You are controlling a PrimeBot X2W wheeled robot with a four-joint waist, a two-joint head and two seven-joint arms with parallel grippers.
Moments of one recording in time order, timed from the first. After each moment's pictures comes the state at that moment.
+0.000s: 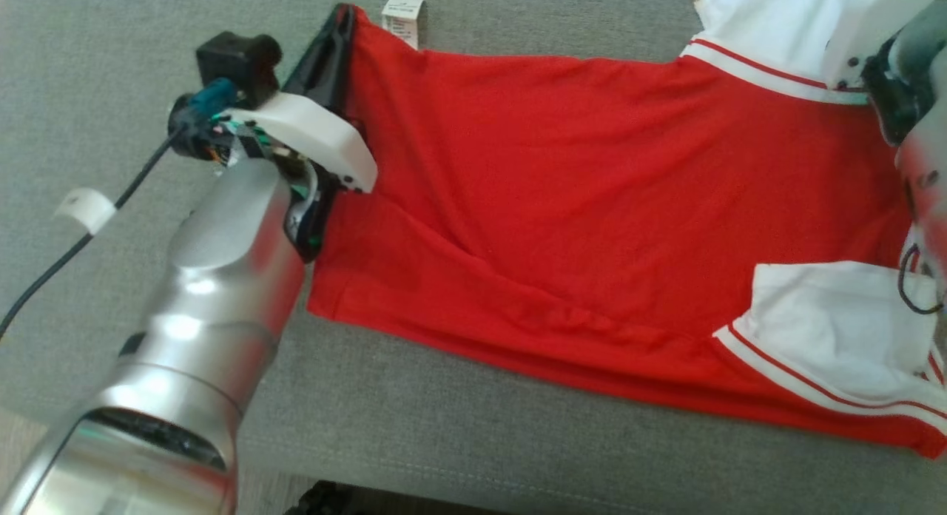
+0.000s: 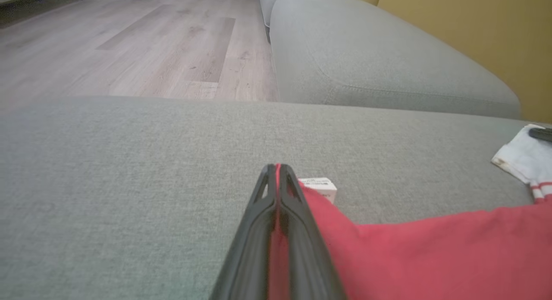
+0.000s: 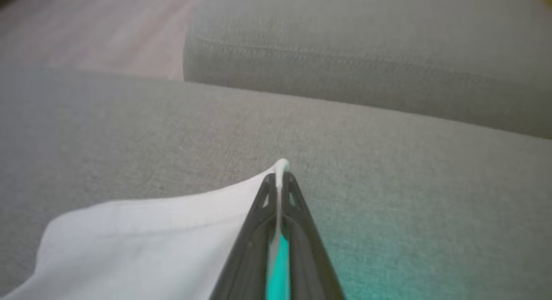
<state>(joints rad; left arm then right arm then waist) -1.00 0.06 -0.54 0.99 -0.59 -0.13 -0.20 -1.20 -0.27 0.20 1.26 0.17 0.13 0.04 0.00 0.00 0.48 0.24</state>
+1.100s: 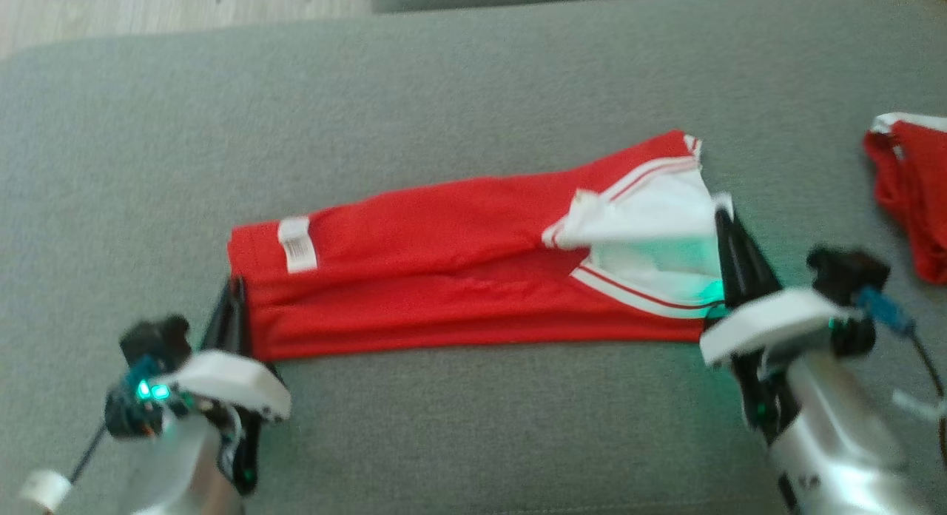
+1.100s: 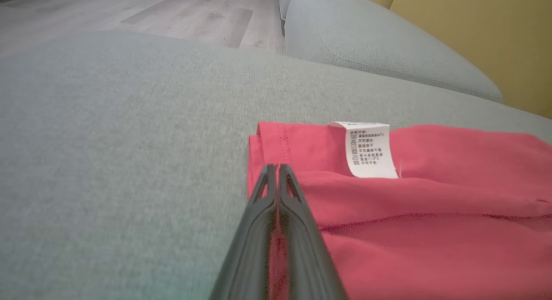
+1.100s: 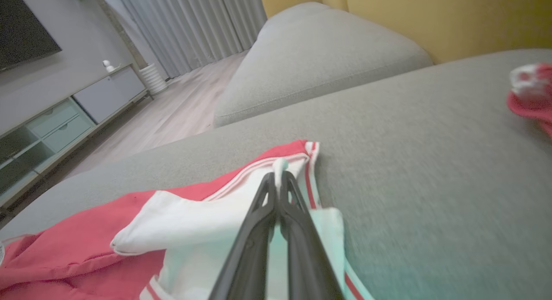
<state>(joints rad) -0.44 0.17 -0.26 0.83 -0.51 -0.09 -0.25 -0.41 -0.16 0.26 0.66 0.51 0.13 -0.25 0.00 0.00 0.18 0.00</state>
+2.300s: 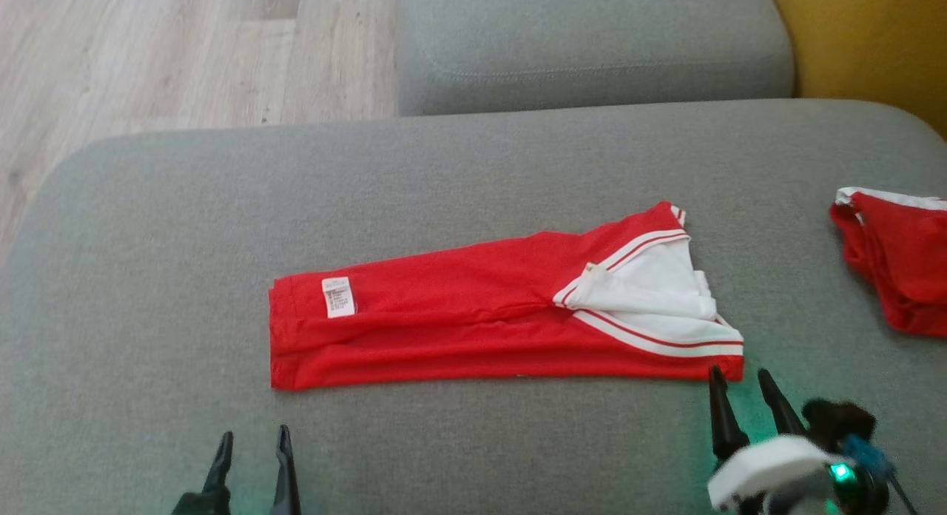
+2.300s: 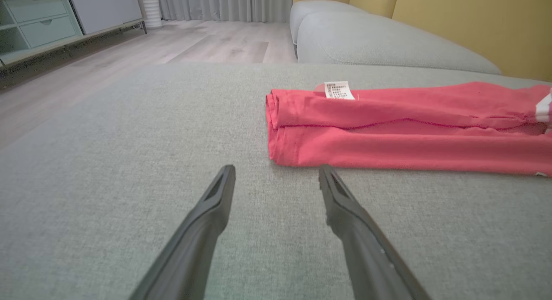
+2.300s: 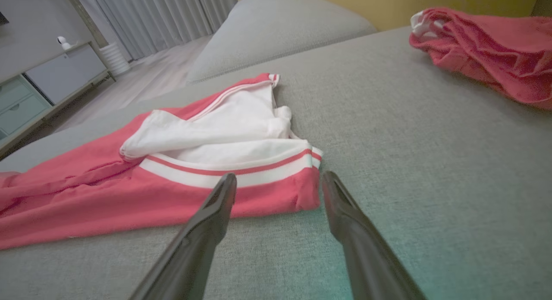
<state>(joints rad) 0.09 0.05 -0.07 0.45 -0.14 0.02 -0.25 -0.06 -0.05 0.03 0.63 0.27 0.13 -0.25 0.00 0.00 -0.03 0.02</state>
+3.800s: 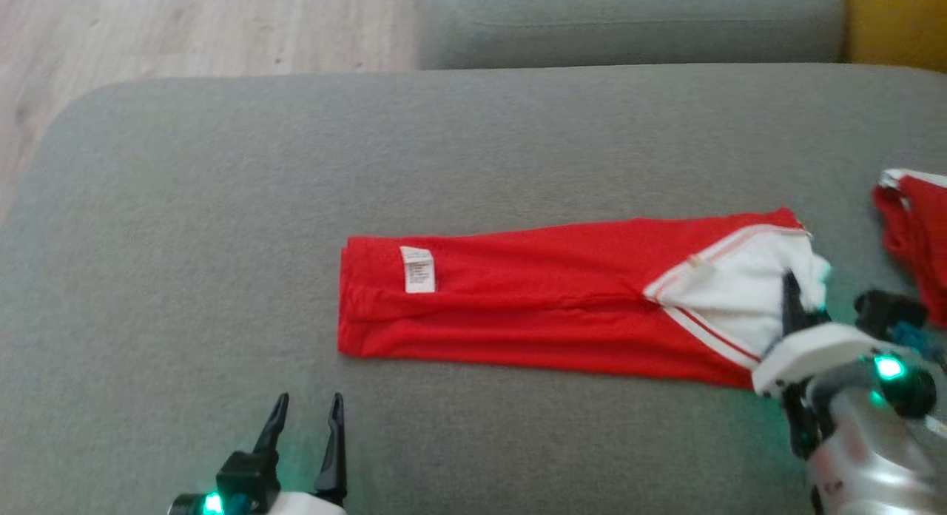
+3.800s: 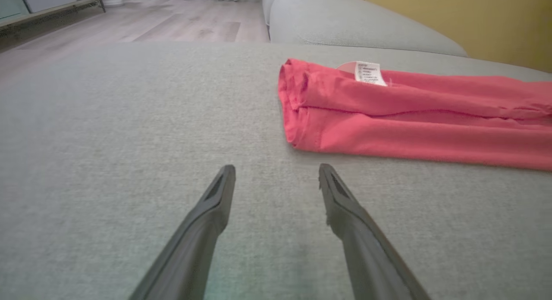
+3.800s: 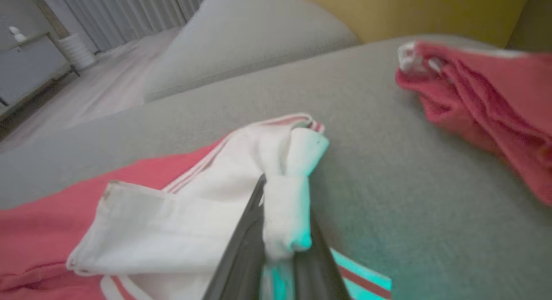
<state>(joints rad) -0.01 0.05 -0.20 0.51 -0.18 -0.01 -0.25 -0.43 -0.14 -0.04 1.00 0.28 0.13 -0.25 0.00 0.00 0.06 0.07</state>
